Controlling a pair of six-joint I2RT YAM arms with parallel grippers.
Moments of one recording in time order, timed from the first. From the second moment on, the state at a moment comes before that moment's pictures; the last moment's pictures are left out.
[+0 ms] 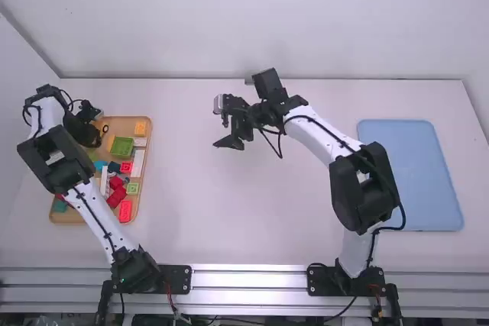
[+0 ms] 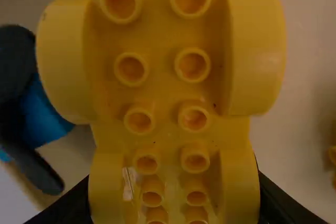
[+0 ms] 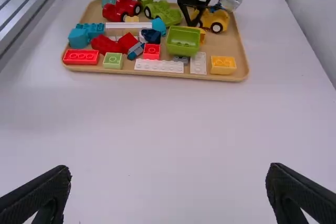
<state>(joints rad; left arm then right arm) 0.67 2.53 2.20 -1.13 0.05 0.95 0.50 1.95 1.49 -0.40 -0.93 -0.84</state>
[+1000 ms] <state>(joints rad) -0.01 1.76 1.28 -0.89 0.17 1.17 0.33 1.79 1.49 -0.71 -0.84 -0.88</state>
